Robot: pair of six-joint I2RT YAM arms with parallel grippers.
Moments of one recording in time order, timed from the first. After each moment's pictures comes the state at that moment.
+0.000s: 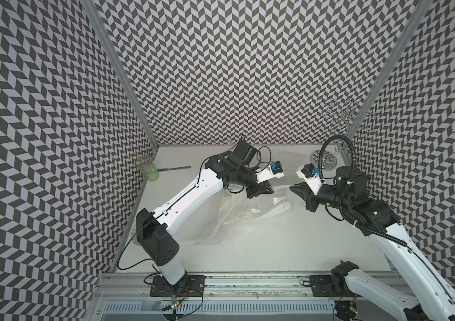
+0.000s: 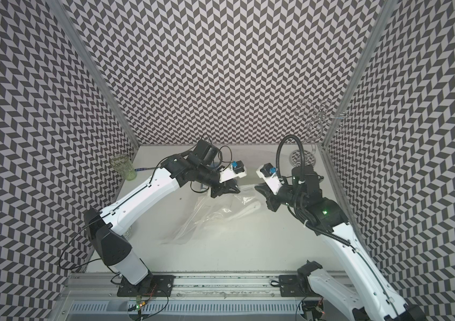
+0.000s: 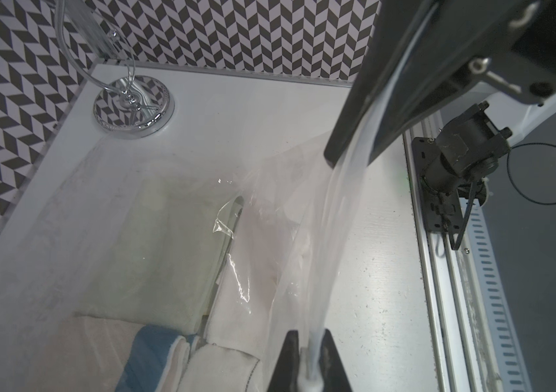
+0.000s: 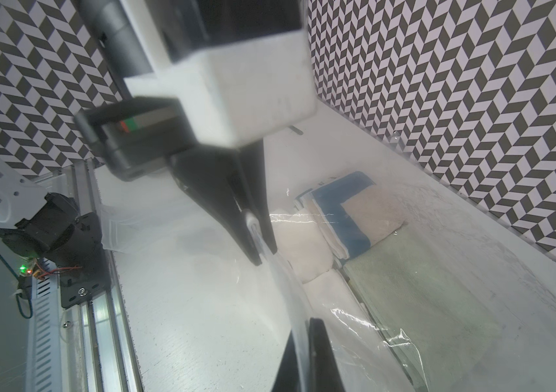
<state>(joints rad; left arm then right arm) -0.73 1.68 1.73 -0.94 0.60 0.57 0.40 0.94 1.07 -0.62 -0.48 -0.27</state>
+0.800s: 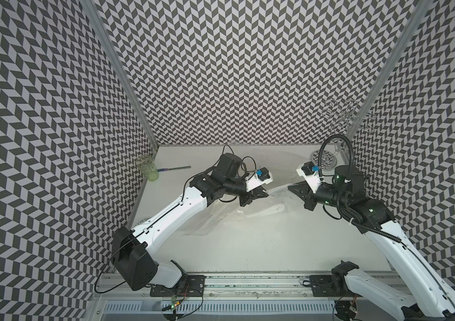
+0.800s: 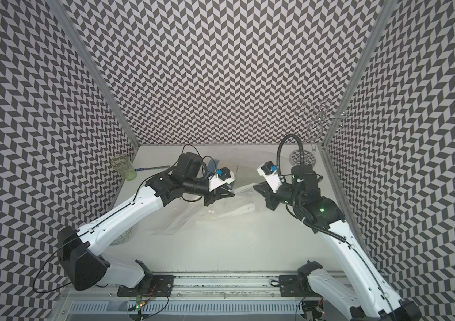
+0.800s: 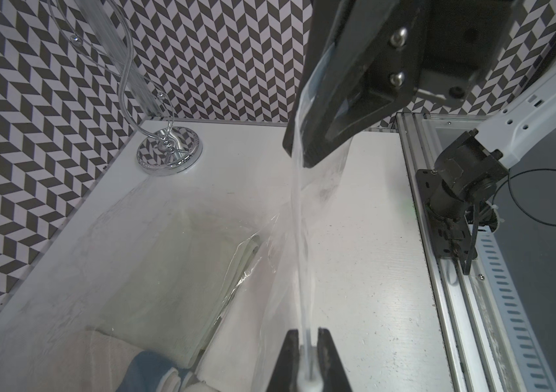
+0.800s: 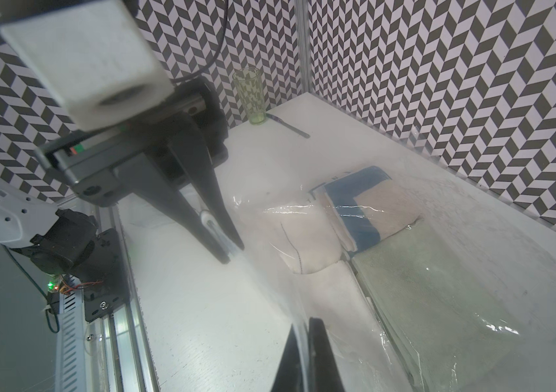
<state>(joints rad) -0.68 1.43 1.33 -0.58 0.63 0.50 0.35 0.96 1.06 -0.58 -0.52 -0.21</state>
